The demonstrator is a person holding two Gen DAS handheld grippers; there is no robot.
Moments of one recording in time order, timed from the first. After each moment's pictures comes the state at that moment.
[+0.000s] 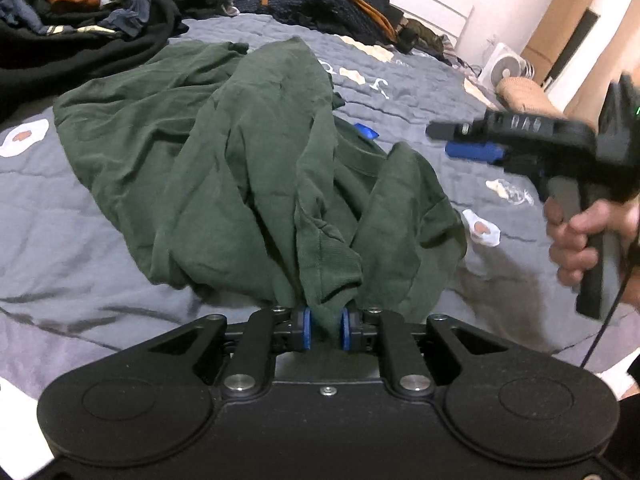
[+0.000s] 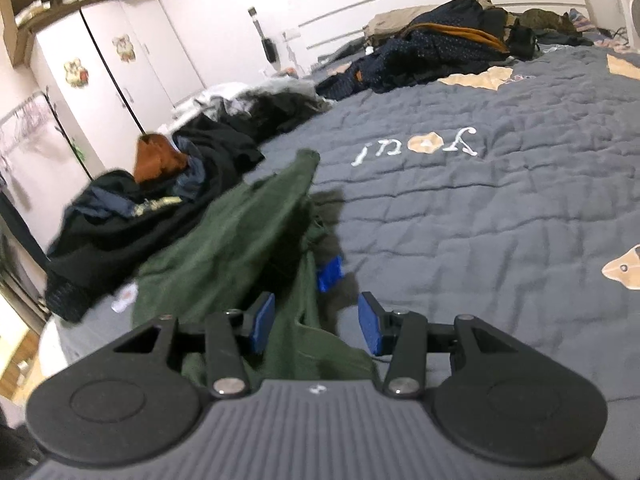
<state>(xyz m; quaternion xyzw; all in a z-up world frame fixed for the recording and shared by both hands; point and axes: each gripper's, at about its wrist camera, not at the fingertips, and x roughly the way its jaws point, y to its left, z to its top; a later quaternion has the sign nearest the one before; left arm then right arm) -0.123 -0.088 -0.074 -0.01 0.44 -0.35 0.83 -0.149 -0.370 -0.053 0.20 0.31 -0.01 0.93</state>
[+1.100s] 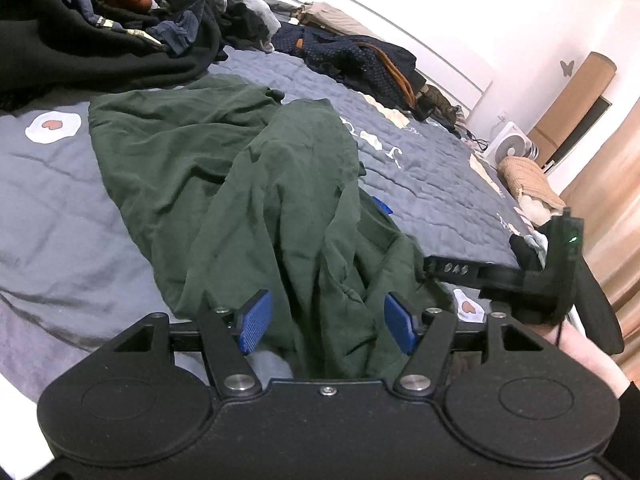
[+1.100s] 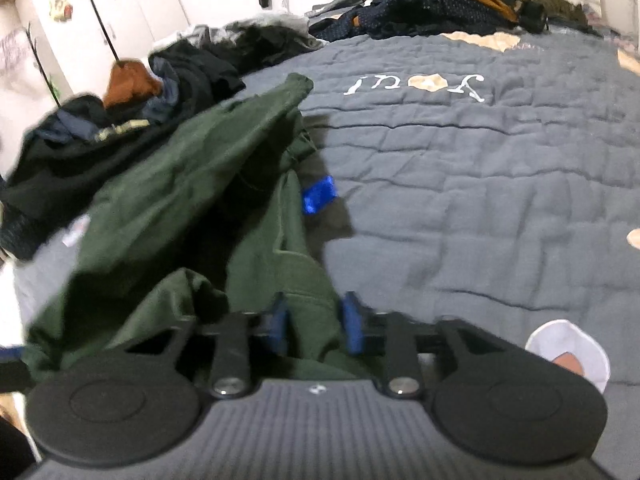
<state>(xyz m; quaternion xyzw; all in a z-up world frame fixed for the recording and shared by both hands) -0.108 -0.059 -0.060 -0.12 0.40 -0.33 0.85 -0.125 -0.351 -0.099 0.18 0.37 -0.02 0.91</state>
